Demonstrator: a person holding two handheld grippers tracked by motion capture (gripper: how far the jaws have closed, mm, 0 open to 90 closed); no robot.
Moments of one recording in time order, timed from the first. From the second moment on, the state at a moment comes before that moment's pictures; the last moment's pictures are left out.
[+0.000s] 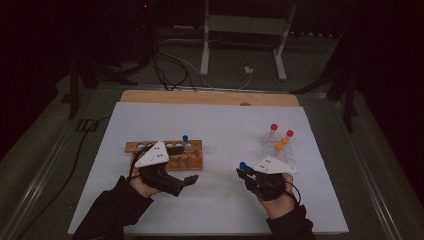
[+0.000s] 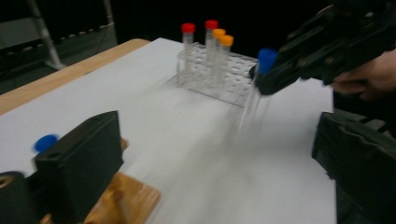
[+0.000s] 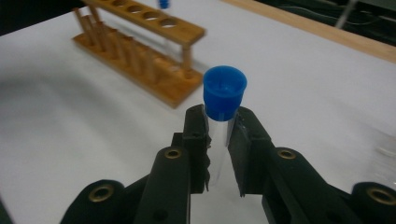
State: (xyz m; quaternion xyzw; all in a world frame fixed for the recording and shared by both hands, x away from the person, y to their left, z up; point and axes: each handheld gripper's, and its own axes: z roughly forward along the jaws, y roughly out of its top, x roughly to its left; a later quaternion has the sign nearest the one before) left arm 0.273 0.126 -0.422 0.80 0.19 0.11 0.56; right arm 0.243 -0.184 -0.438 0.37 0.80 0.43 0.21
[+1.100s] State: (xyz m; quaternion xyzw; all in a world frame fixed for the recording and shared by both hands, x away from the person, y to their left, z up) left arm 0.263 0.066 -0.435 0.82 0.14 0.07 0.55; right arm 0.226 -0.143 -0.445 0.31 0.83 0.43 0.17
